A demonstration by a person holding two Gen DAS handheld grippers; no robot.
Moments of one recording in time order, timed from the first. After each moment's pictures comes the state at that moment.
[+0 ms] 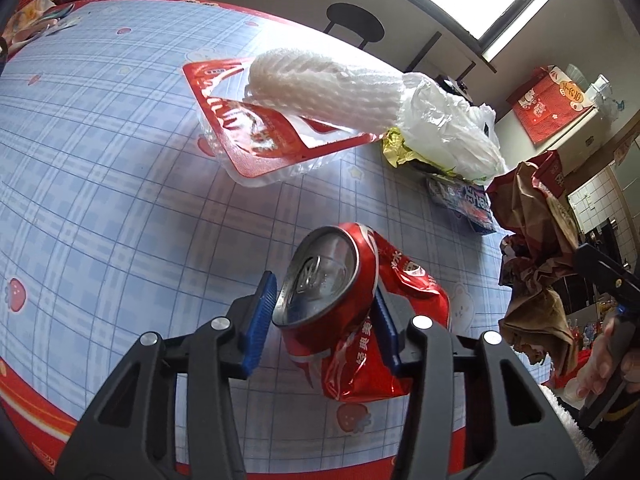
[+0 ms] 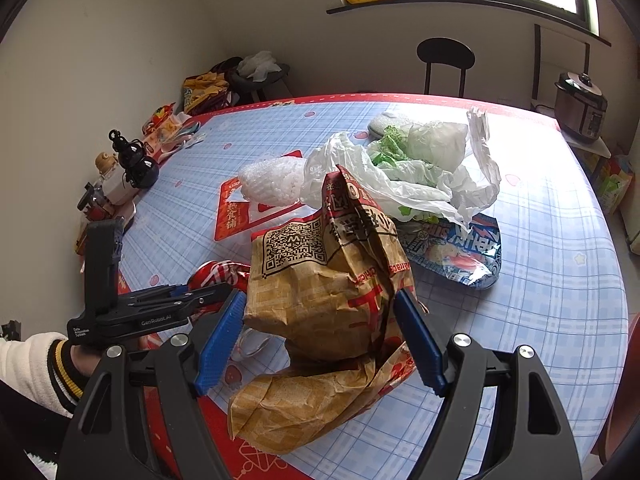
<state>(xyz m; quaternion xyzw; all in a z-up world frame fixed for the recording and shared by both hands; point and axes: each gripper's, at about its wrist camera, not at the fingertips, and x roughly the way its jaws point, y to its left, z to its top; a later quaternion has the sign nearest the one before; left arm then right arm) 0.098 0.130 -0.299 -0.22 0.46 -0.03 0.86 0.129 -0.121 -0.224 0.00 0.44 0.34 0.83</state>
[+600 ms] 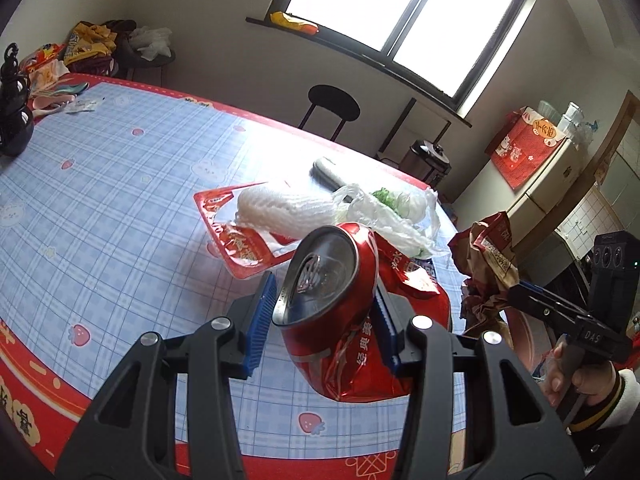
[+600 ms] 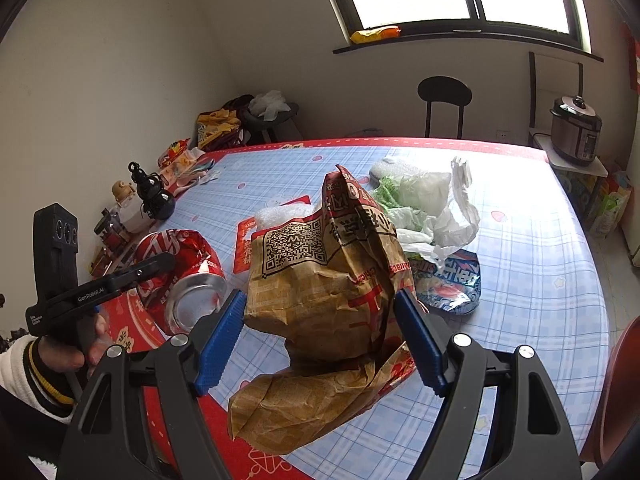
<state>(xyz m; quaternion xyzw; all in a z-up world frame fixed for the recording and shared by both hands) 0.048 0.128 -0.185 -0.20 0.34 -0.01 0.92 0.116 -0.156 -0.185 0.03 0.38 0.35 0.86</state>
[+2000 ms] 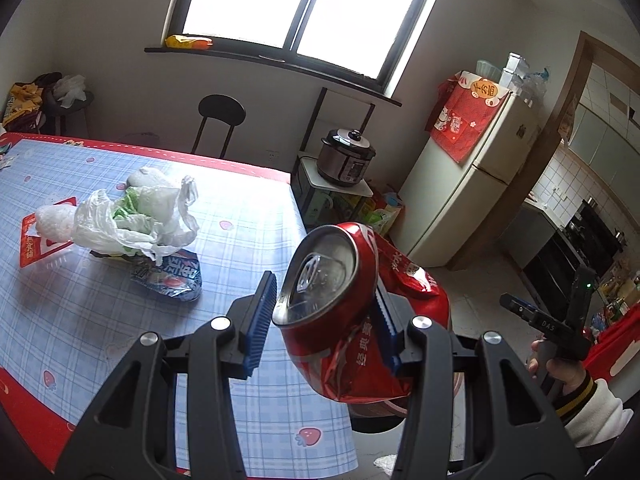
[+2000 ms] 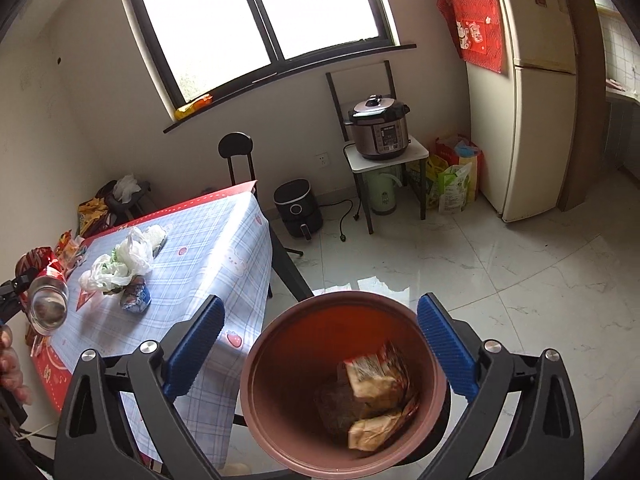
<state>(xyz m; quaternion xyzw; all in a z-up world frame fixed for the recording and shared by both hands) 0.103 -0.242 -0.118 -0.14 0.32 -0.07 0.93 0.158 -0.631 -0.200 0.10 0.34 0.14 0.93</state>
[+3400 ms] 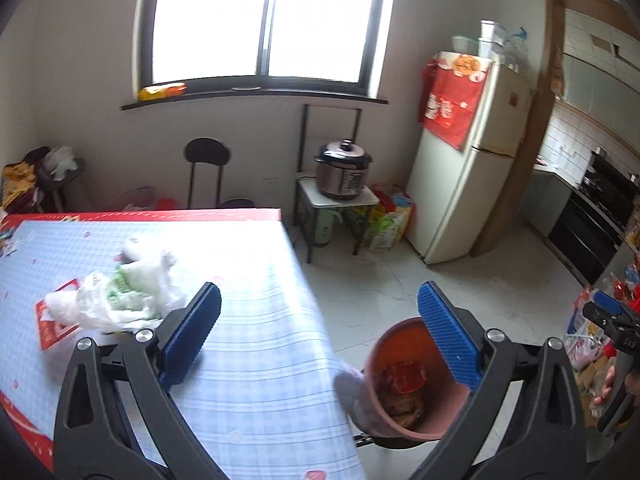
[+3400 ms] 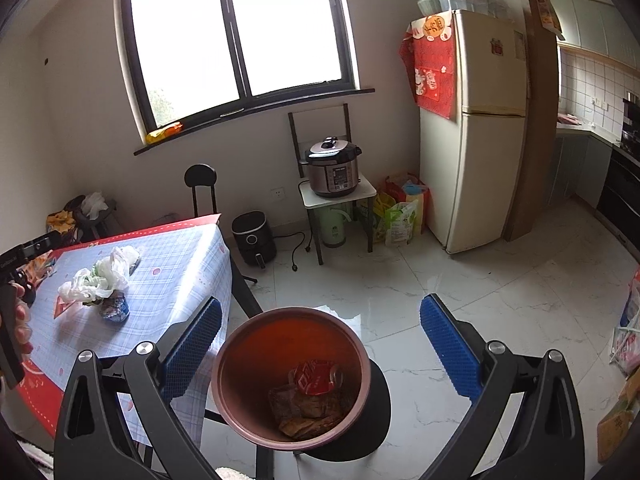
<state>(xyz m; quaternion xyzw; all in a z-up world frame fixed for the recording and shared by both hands) 0.124 -0.286 -0.083 -0.05 0.30 -0.03 0.95 0.084 -0.673 -0.137 0.06 0.29 0.06 0.95</state>
